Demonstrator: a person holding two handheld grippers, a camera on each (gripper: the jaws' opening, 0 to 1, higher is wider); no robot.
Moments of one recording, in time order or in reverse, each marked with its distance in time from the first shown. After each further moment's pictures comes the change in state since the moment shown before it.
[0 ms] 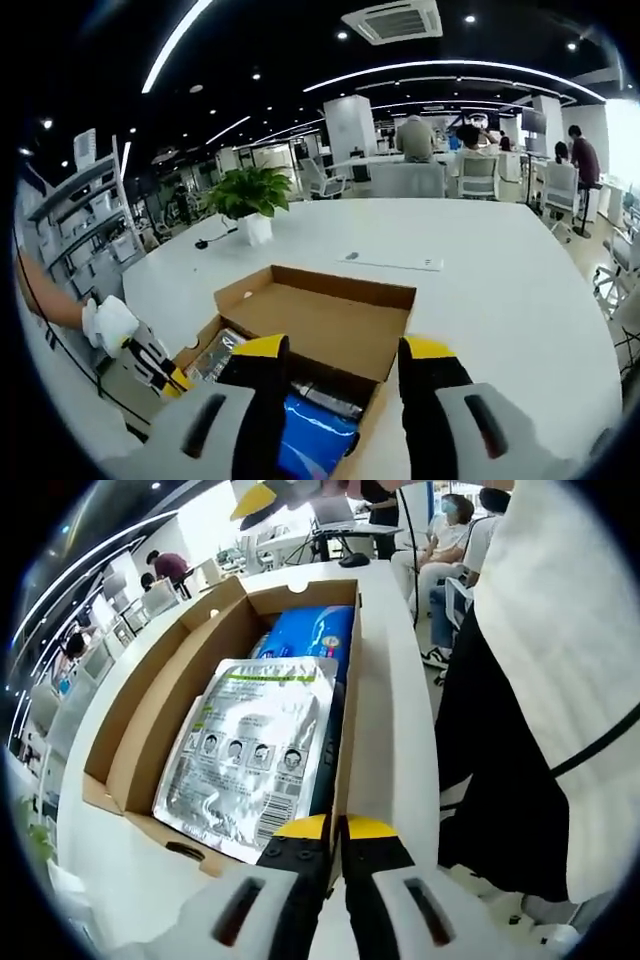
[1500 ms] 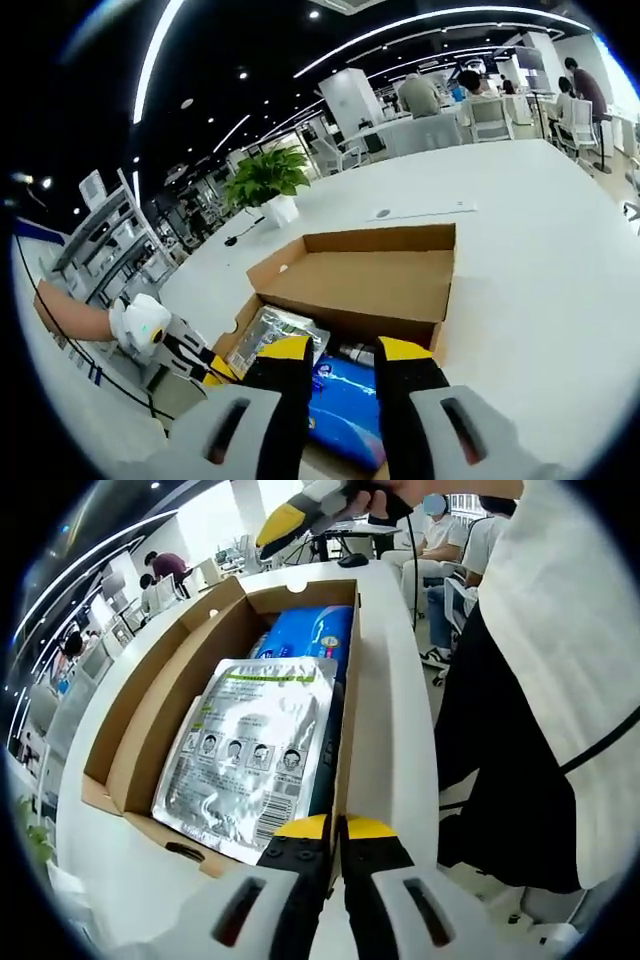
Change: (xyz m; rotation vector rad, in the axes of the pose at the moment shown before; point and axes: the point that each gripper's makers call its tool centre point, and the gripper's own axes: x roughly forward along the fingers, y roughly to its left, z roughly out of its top) left arm 0.001 0.000 -0.001 0.001 0.006 -0.009; right arm 0.008 0.042 -0.051 0.136 0.096 0.128
